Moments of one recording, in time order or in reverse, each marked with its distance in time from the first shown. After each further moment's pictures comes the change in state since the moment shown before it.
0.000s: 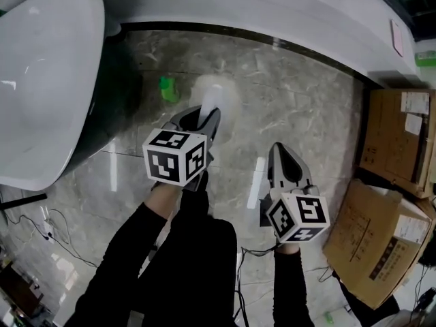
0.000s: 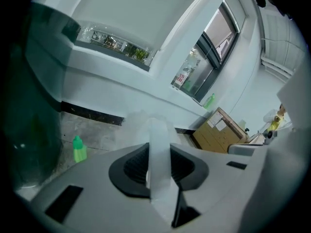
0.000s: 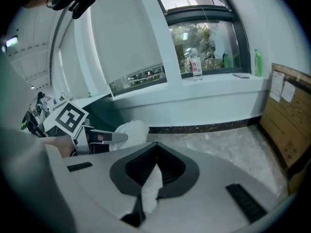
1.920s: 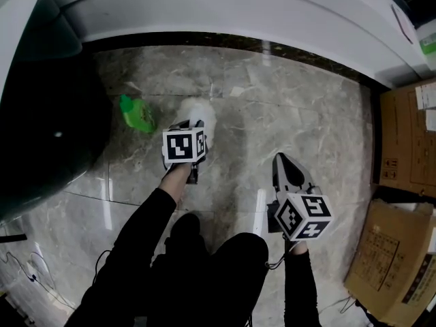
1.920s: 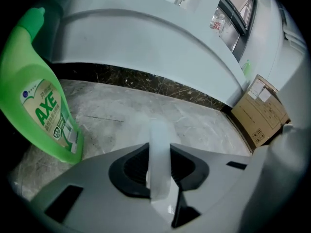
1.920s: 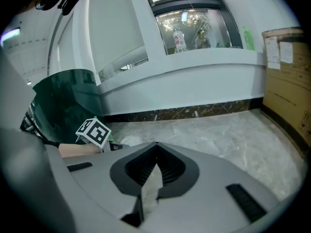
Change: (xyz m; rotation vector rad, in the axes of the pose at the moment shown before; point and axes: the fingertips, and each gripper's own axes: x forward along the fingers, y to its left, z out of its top) left arm 0.210 0.161 -0.161 0.013 0.135 0.235; right arm 0.133 -0.115 -0.131 0.011 -0.043 -0.029
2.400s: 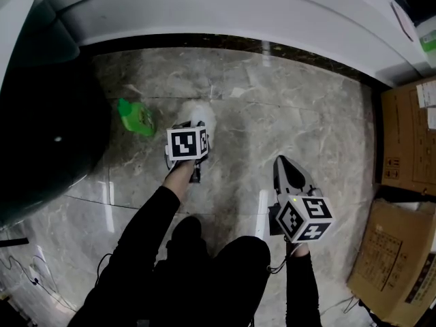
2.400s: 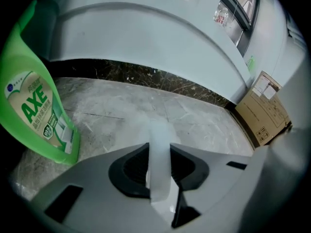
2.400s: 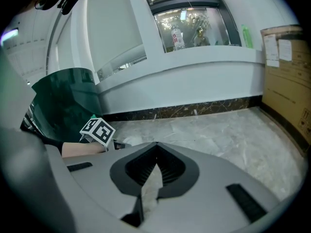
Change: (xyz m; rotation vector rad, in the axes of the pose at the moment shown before) left arm 0.019 0.005 -0.006 -0.001 0.037 0.030; right arm 0.002 -0.004 -0.008 0.008 0.015 -0.008
